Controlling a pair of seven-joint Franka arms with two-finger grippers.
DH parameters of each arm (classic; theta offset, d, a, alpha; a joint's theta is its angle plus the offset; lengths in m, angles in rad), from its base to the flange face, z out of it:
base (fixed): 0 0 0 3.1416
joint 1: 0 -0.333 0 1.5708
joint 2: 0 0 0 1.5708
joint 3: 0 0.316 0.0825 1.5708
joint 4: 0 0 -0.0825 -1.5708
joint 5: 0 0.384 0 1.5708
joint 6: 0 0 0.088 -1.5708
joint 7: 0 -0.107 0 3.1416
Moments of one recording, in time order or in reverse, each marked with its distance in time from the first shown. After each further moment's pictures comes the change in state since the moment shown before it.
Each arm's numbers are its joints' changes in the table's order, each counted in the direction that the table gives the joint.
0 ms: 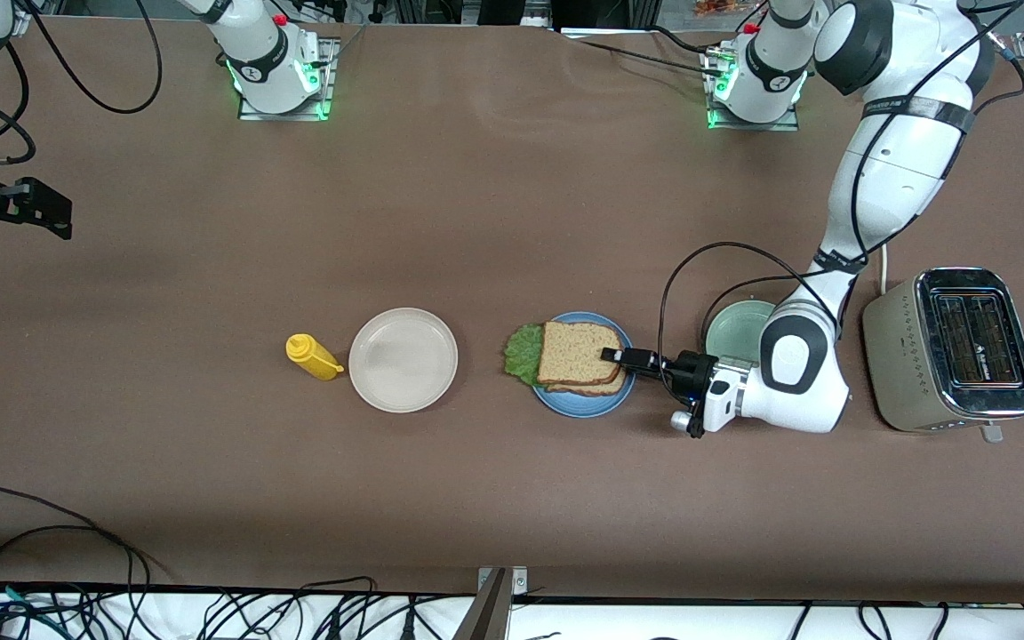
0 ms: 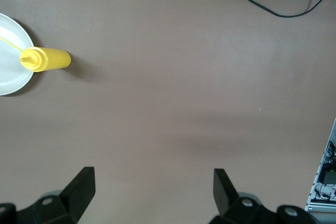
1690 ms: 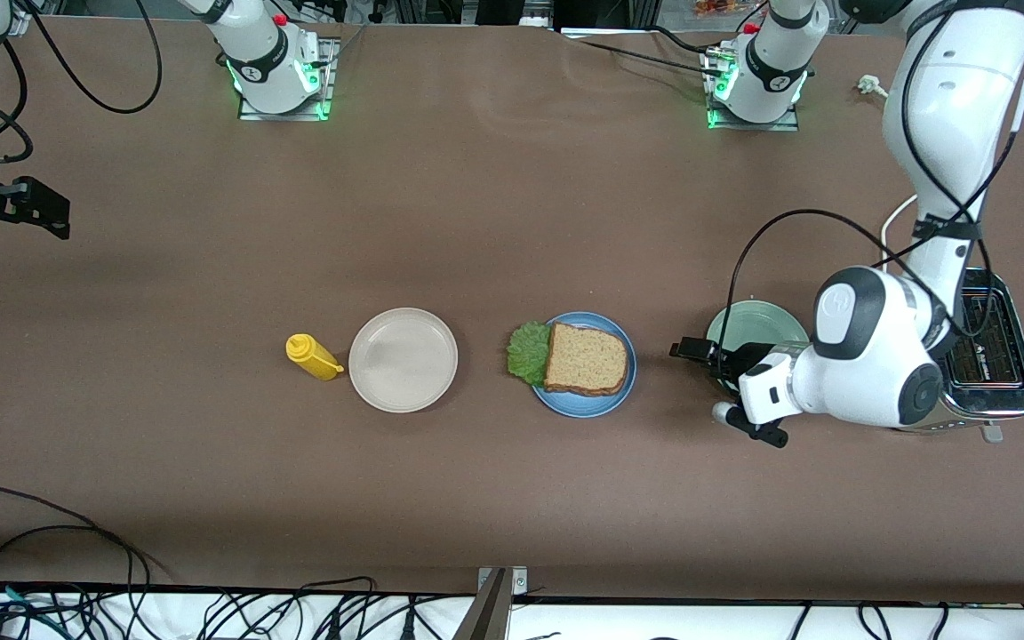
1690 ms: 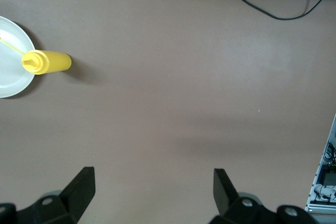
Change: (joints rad) left arm -0.014 -0.249 -0.006 0.019 0.628 -0.036 0.279; right arm 0.000 -0.001 0.001 0.008 0.000 0.001 -0.002
